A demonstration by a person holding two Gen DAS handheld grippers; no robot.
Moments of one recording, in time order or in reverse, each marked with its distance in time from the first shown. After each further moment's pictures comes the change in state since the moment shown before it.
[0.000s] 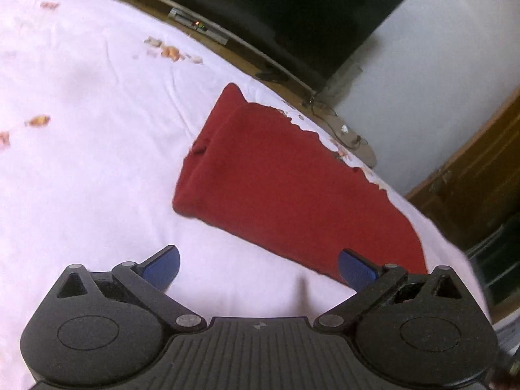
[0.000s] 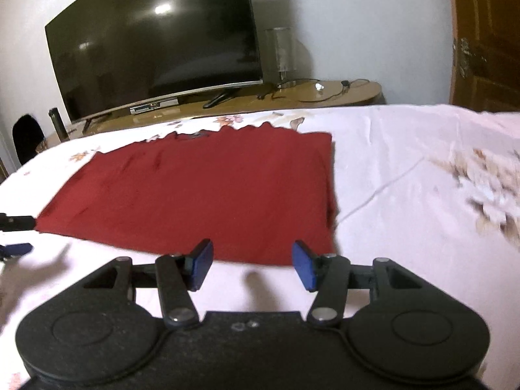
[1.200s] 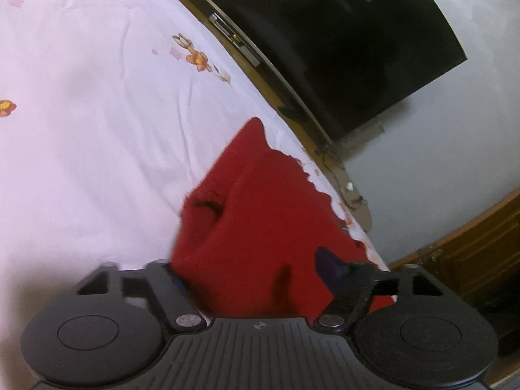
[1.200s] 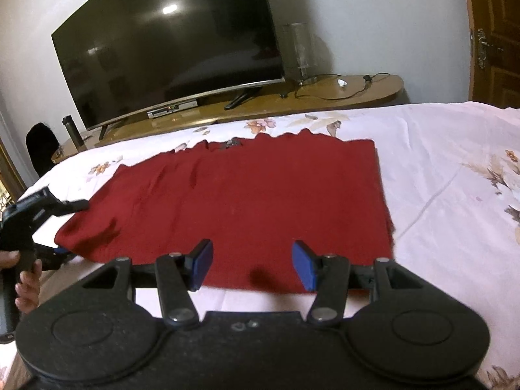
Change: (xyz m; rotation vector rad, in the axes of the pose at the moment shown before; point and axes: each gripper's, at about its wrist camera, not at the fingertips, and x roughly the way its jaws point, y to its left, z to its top) left arm 0.055 0.018 0.034 -0.244 -0.118 -0.039; right arm 0.027 0.038 0.030 0.028 0.019 0.075
